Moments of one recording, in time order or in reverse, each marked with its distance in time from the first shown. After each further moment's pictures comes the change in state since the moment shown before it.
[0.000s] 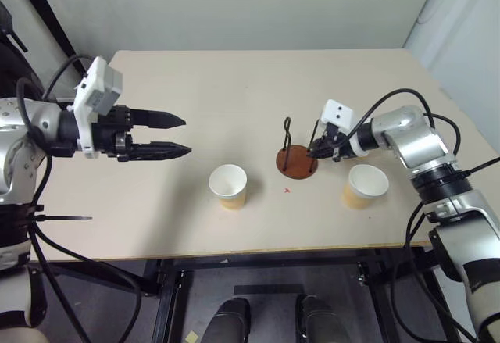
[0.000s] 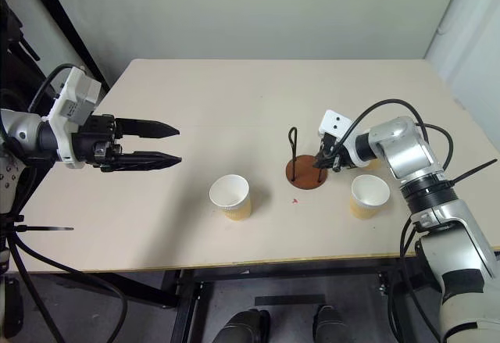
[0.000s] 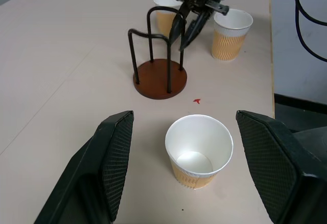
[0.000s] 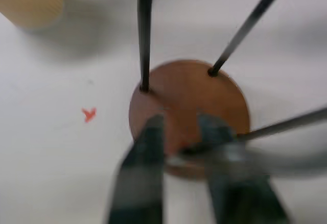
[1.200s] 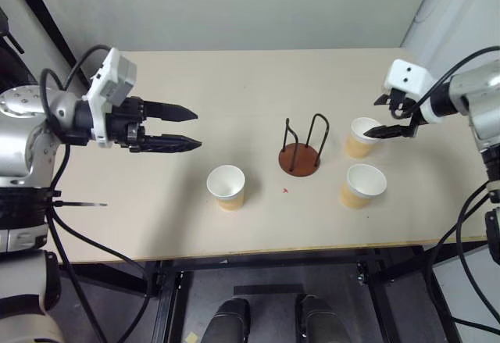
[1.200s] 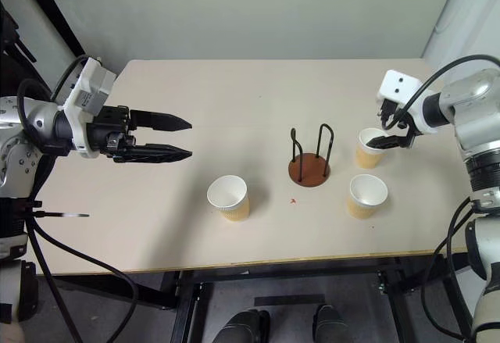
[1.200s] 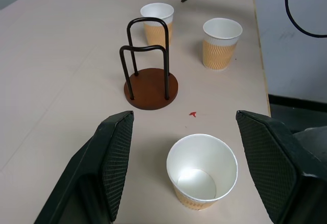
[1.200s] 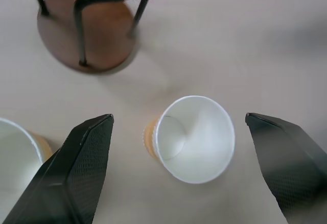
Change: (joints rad) left arm -0.134 -0.054 -0.090 0.094 0.042 -0.051 -0.075; right arm -0.136 -0.244 -0.031 0.126 -0.187 -0.181 0.097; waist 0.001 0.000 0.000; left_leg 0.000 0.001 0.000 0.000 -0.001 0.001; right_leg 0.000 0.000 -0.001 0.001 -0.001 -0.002
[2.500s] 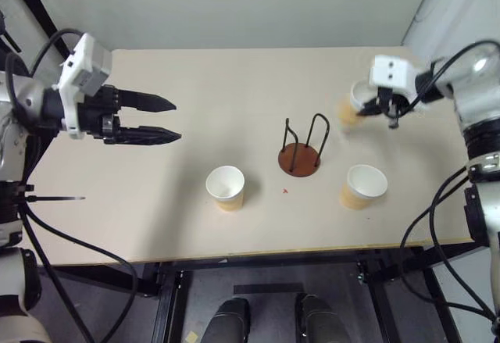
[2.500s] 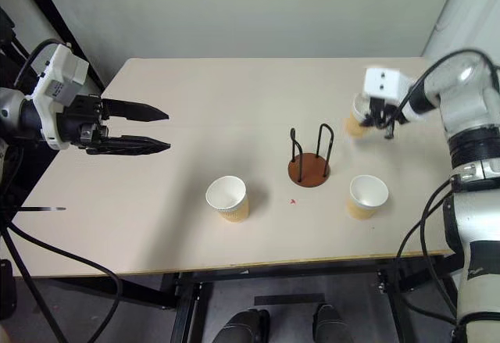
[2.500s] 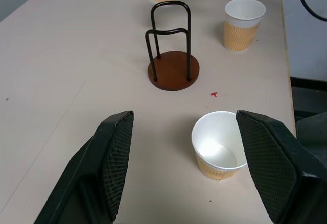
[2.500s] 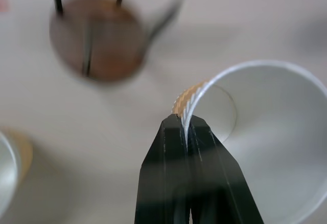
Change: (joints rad) left arm -0.015 0.094 0.015 0.055 0.047 -0.043 -0.016; right arm -0.179 0.107 -0.078 0.093 -0.071 -0.209 0.145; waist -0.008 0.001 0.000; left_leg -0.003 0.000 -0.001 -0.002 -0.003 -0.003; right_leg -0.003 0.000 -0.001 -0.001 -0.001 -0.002
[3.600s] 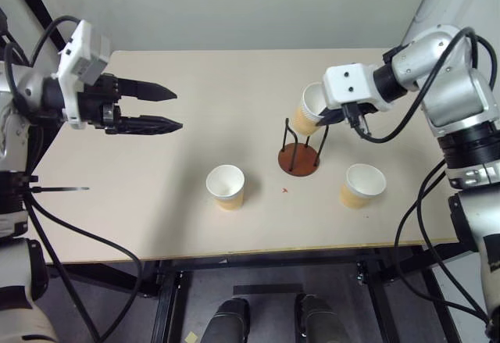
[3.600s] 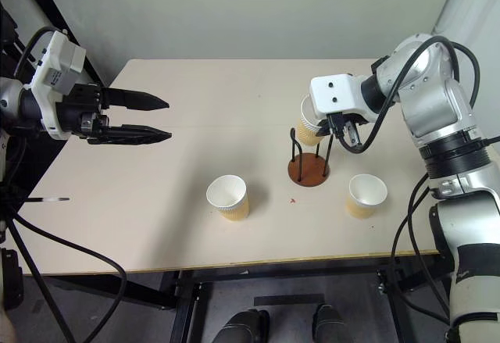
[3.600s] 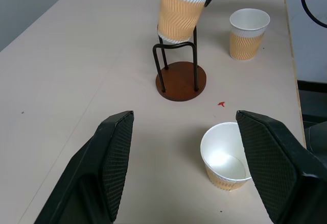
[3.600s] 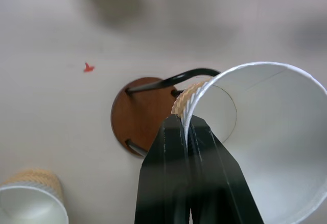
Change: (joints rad) left arm -0.066 -0.031 -0.009 0.037 0.024 -0.020 -0.003; right arm 0.064 0.064 0.126 -0.299 0.030 0.005 0.103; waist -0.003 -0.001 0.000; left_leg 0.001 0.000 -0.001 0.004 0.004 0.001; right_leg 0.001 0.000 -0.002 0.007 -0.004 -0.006
